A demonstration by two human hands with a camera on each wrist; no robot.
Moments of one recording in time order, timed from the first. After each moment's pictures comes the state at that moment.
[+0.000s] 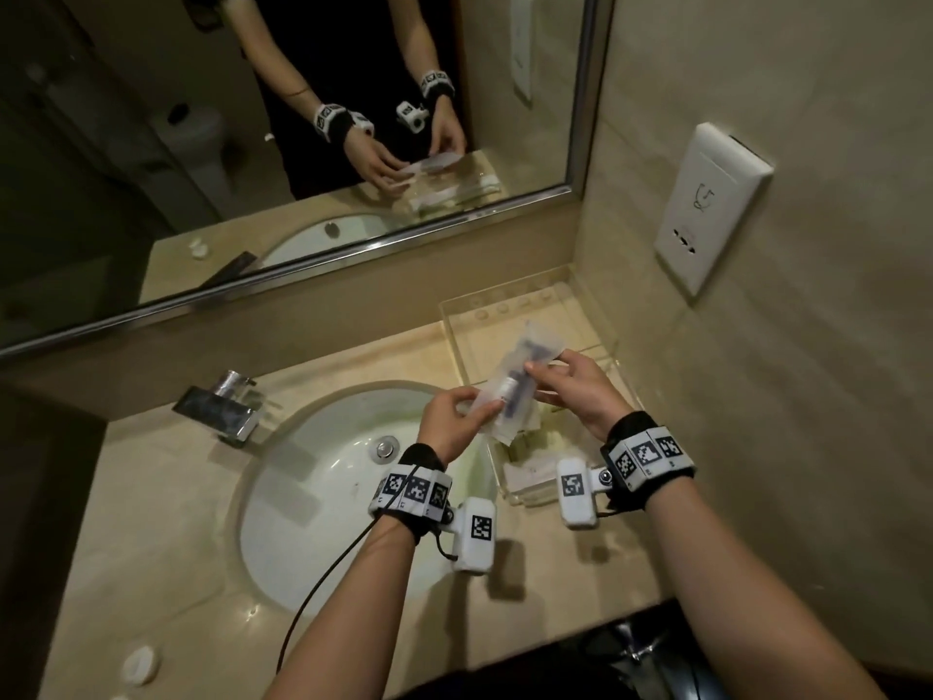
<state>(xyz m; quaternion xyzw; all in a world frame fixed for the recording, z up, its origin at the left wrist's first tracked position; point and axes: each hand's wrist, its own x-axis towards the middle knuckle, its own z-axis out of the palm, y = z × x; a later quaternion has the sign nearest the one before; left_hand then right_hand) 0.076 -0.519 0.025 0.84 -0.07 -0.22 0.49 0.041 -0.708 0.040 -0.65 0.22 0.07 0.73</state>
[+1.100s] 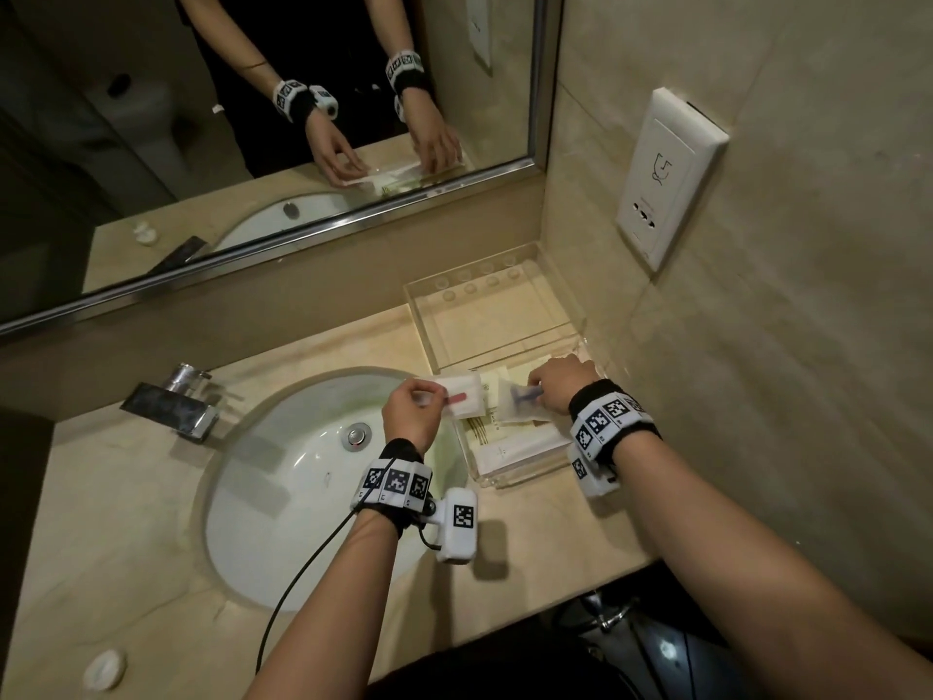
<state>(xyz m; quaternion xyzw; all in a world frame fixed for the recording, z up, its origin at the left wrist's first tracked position) 0.074 -0.530 -0.002 0.85 0.09 -0.12 0.51 0.049 -0.742 0.003 -0.96 0.09 0.27 0.08</state>
